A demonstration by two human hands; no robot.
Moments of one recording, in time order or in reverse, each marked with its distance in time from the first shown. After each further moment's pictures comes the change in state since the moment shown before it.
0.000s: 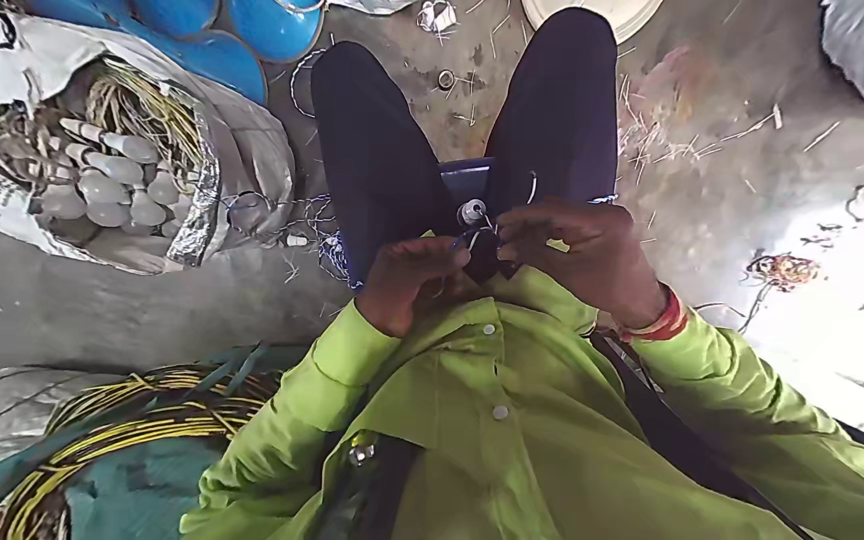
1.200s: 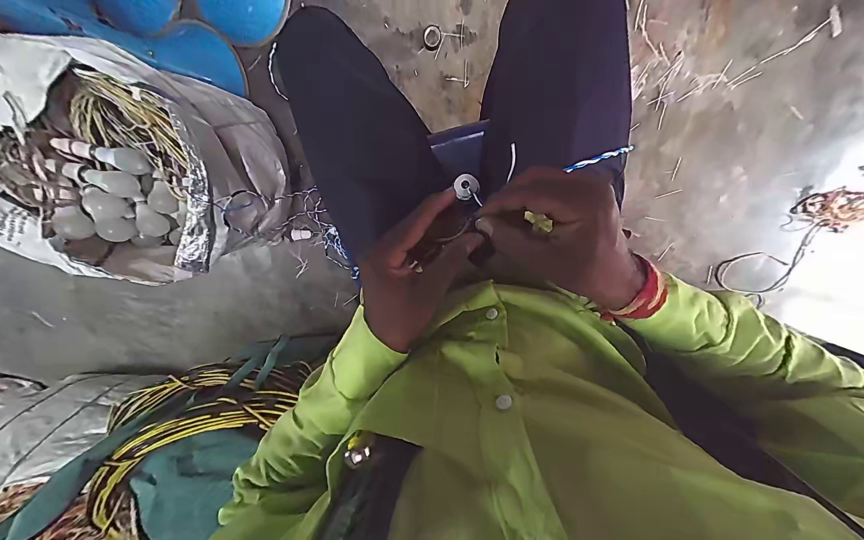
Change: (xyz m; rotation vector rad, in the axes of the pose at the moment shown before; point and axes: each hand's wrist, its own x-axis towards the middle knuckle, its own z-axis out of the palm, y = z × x) left_hand -0.004 -0.005 0.012 0.638 0.089 0.711; right_hand 0.000 0.006 0.023 -0.109 0.112 -0.105
